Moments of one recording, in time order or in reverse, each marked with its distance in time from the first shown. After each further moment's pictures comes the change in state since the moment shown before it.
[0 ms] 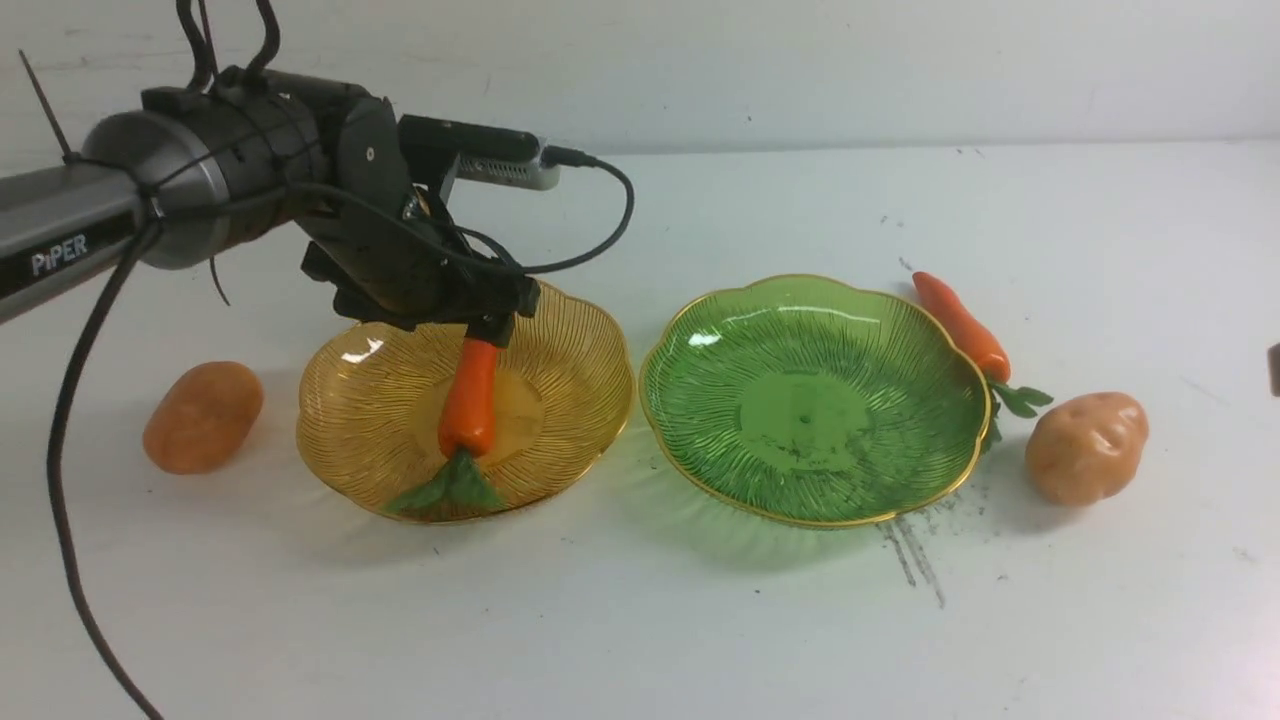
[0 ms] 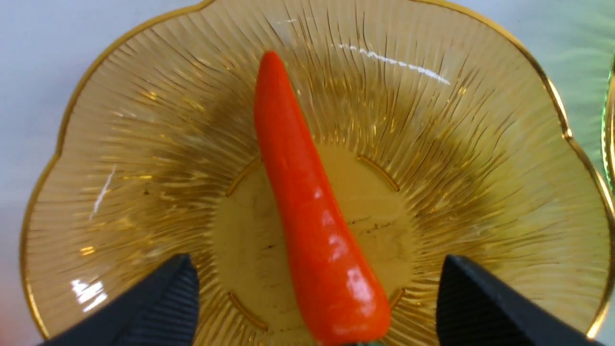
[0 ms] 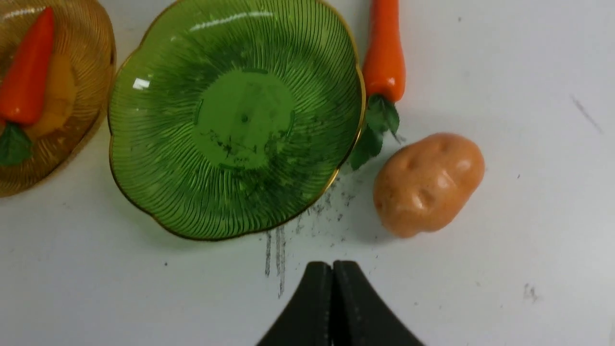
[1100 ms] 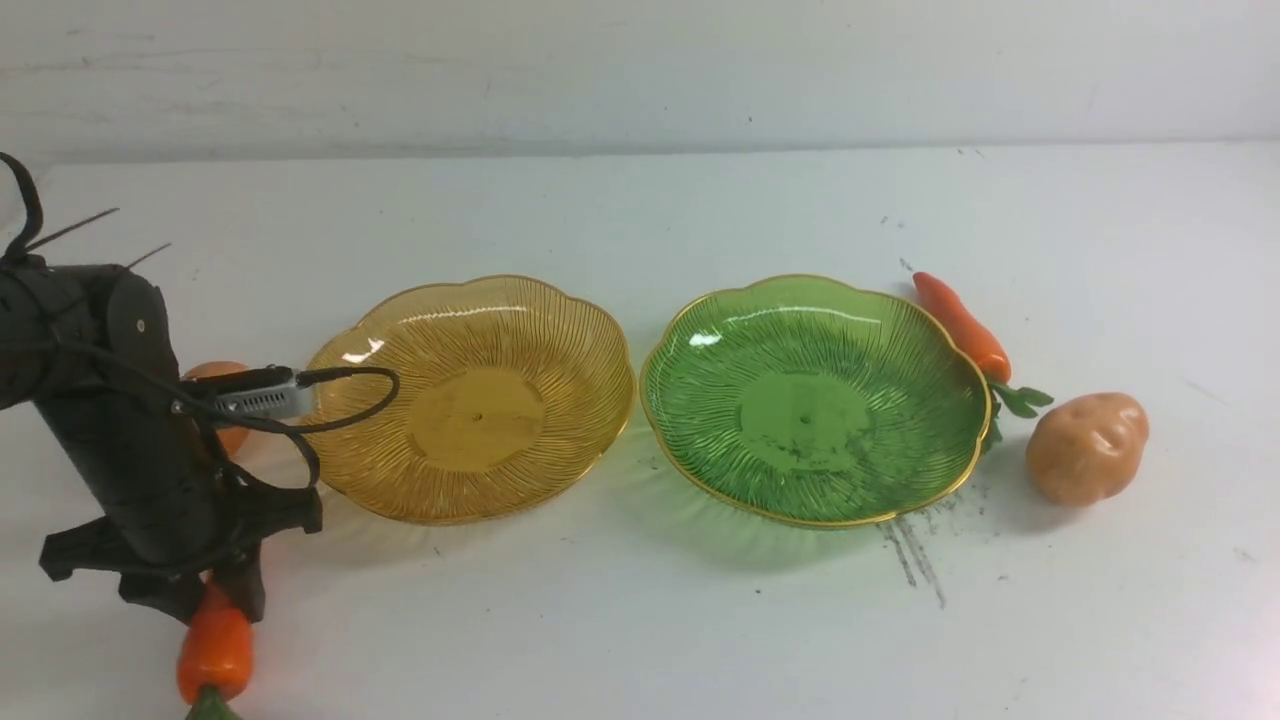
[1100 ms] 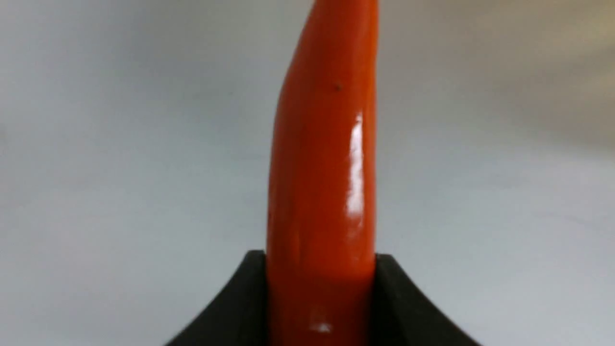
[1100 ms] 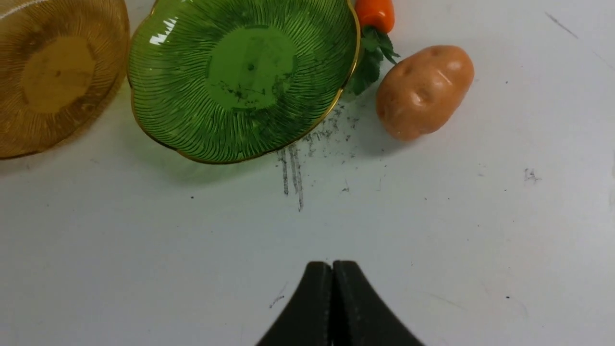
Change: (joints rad) right arm 0.000 -0.329 0.166 -0.042 0.108 0.141; left arm 0.291 -0.190 0.628 -0.038 -0.034 -0.165
